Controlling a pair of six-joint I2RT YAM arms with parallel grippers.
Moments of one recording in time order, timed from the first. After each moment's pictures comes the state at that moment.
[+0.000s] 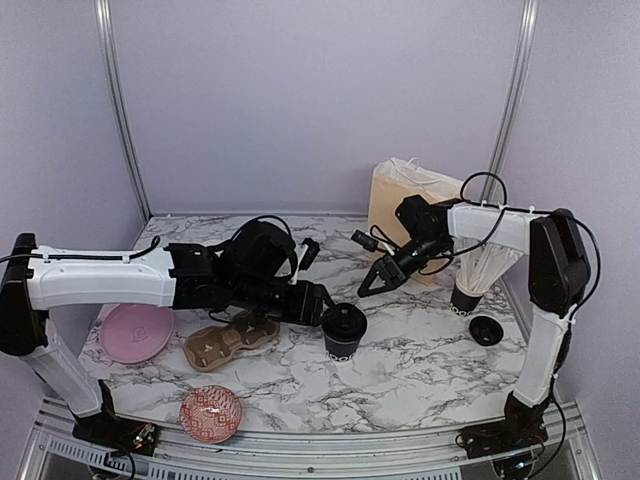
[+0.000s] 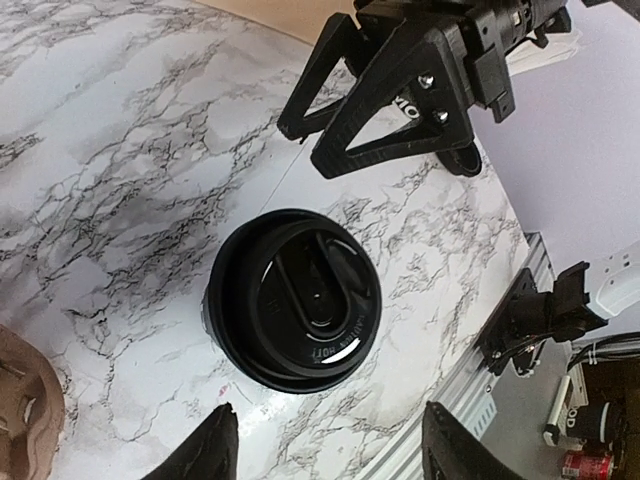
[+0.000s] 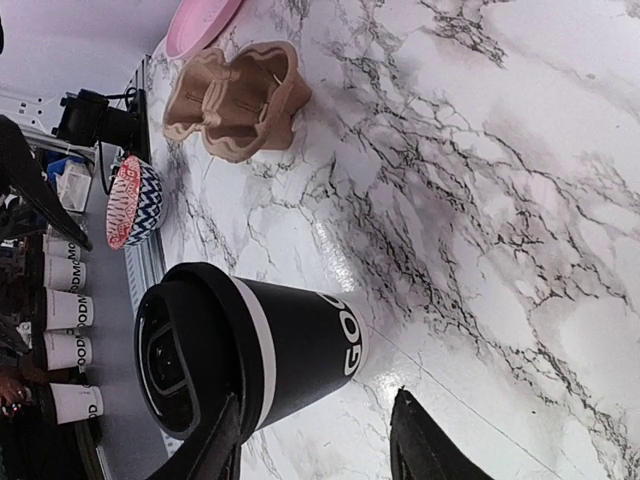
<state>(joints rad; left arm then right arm) -1.08 1.61 1.22 -0.32 0.07 -0.71 0.44 1.93 1.48 -0.89 -0.89 -0.33</state>
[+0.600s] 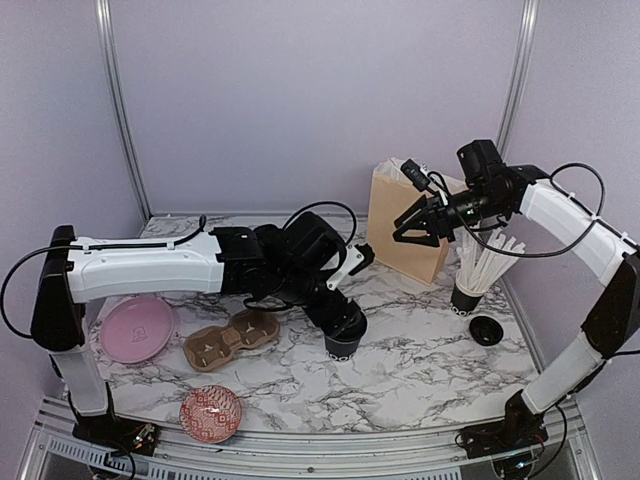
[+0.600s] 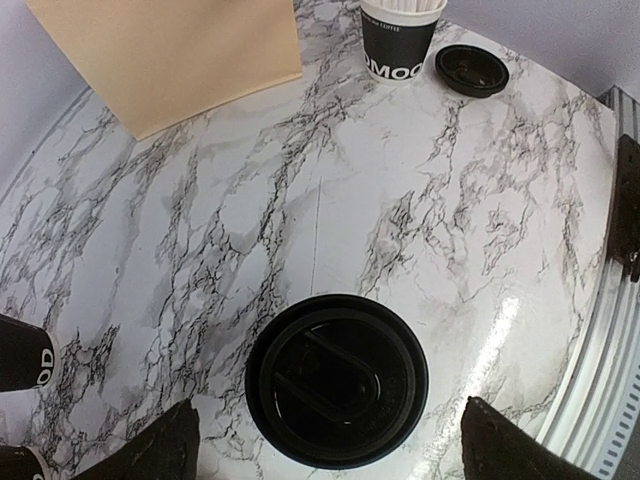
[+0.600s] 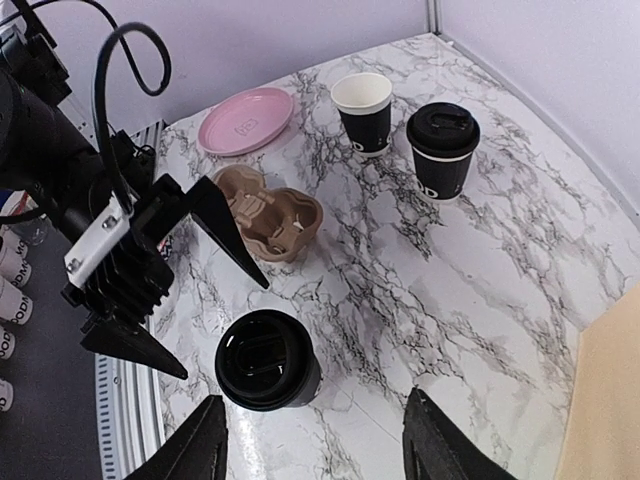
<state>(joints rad) -1.14 1.81 1.56 -0.54 -0.10 -0.07 0.35 1.53 1.51 -0.88 -0.90 -0.50</state>
